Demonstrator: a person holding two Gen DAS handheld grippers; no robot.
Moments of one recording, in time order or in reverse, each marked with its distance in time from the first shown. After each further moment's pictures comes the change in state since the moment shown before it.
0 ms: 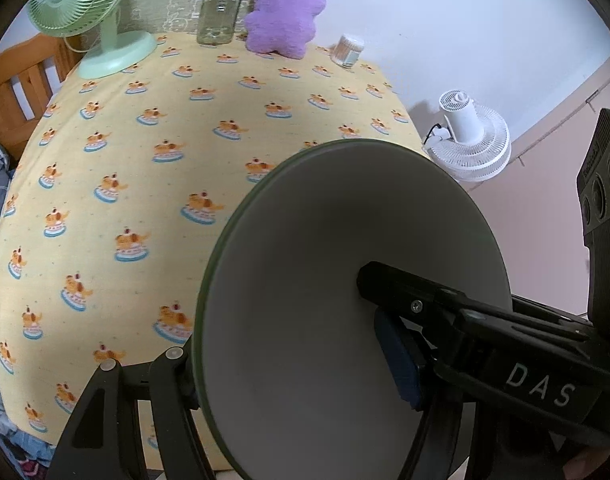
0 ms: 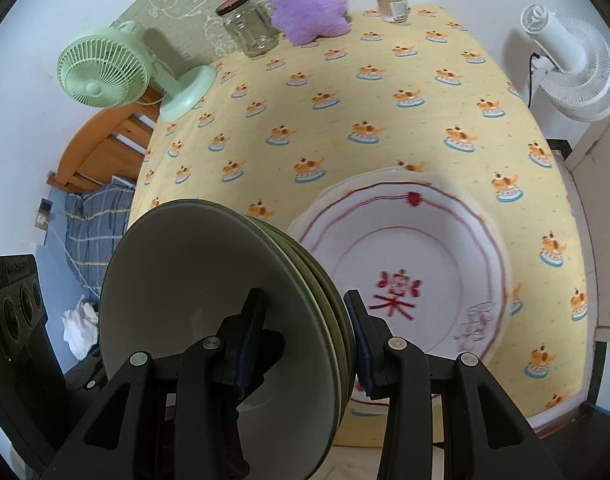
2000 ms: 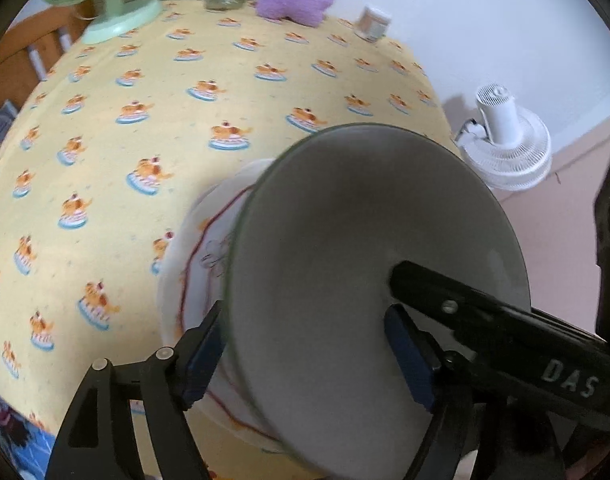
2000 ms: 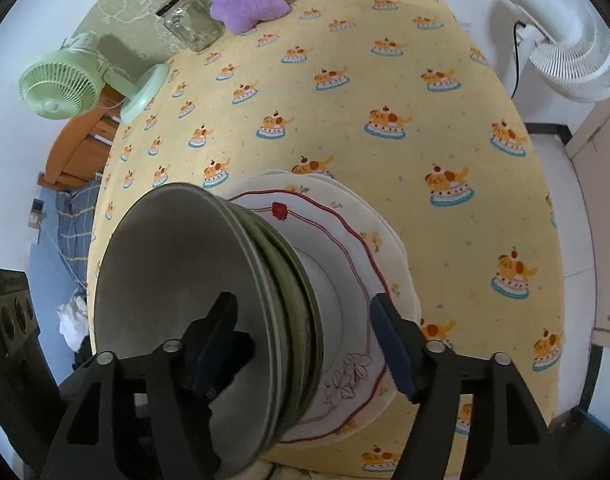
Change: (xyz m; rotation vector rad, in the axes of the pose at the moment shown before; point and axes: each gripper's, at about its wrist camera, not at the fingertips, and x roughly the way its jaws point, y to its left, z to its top) left arm 0.065 -0.049 -0.001 -0.144 0.021 0.124; right arm 0.024 -0.104 0.023 0.005 0.062 0.013
